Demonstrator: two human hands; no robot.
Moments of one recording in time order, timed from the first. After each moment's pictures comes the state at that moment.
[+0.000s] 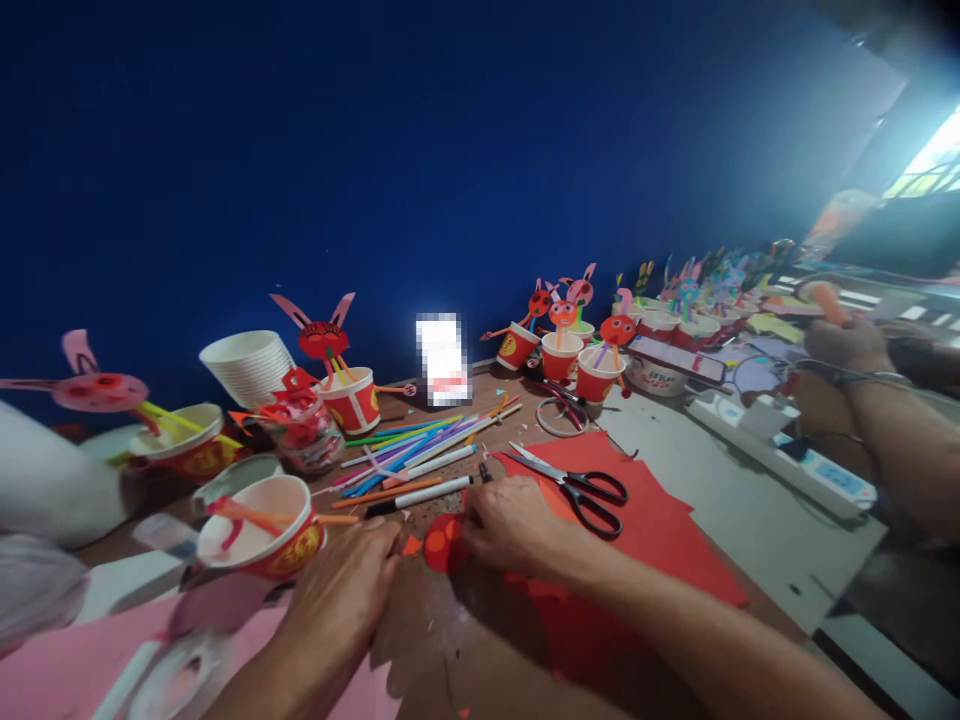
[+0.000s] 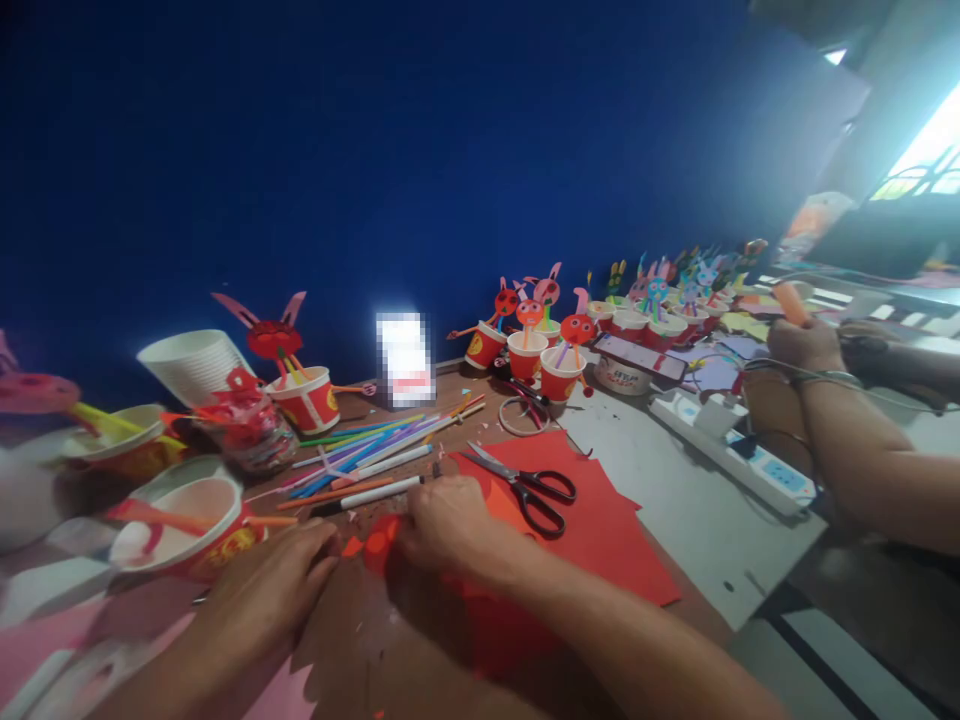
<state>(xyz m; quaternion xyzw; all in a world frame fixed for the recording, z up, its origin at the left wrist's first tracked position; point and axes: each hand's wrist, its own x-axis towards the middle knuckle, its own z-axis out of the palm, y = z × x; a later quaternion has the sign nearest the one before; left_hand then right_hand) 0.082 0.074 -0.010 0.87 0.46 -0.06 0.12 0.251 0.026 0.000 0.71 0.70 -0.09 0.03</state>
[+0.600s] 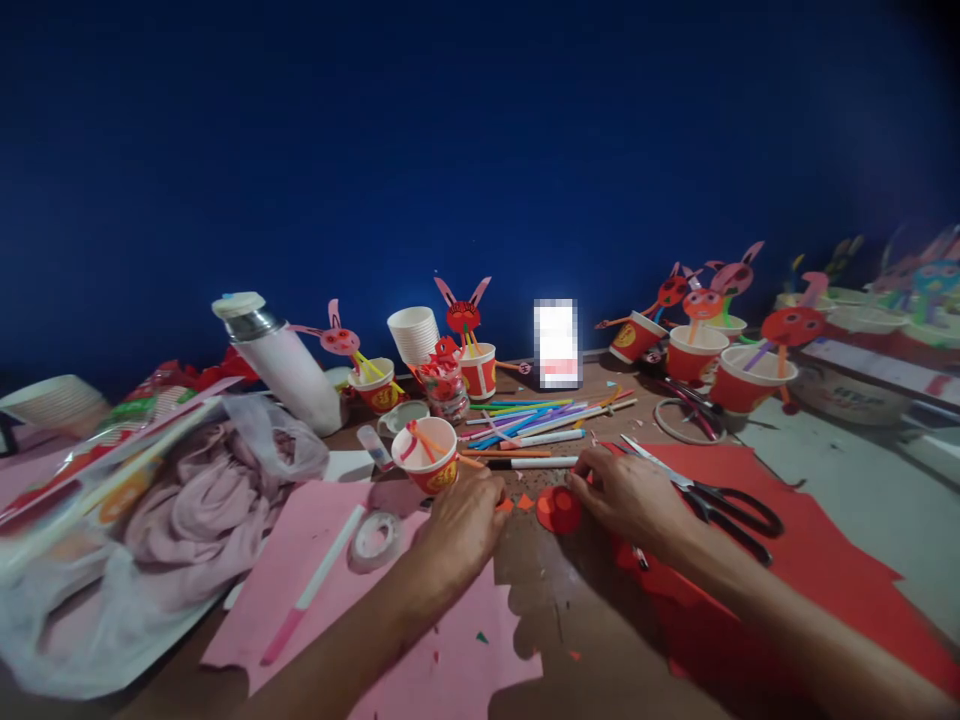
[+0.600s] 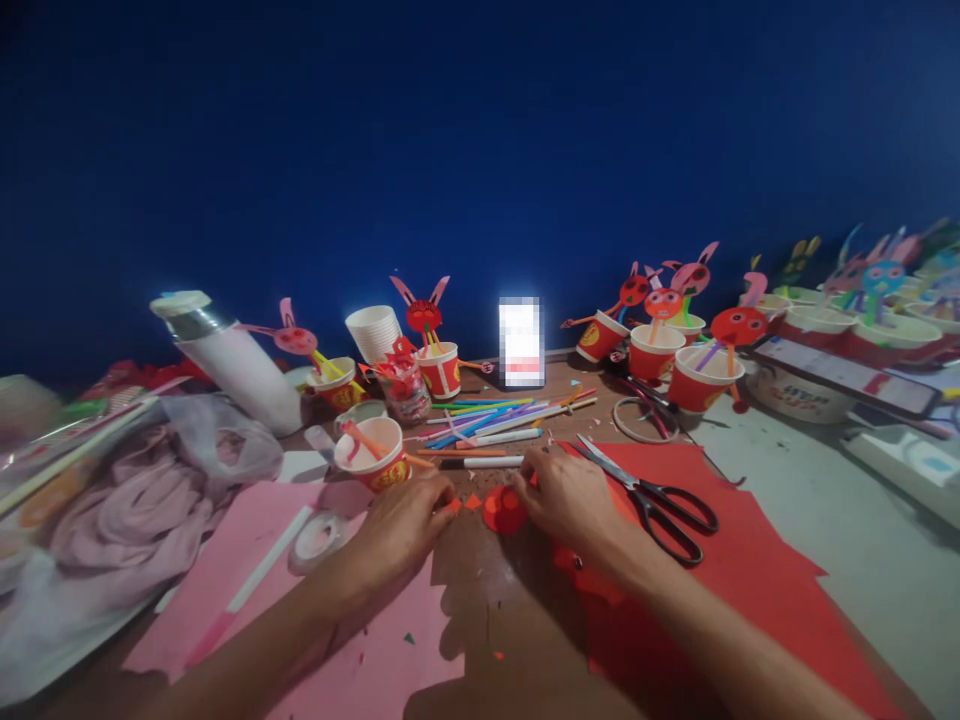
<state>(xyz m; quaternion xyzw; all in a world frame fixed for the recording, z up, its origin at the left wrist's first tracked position) 0.059 0.065 -0.019 0.86 0.49 0.05 0.13 0.257 0.032 -0.011 0.70 0.70 -0.03 -0.10</state>
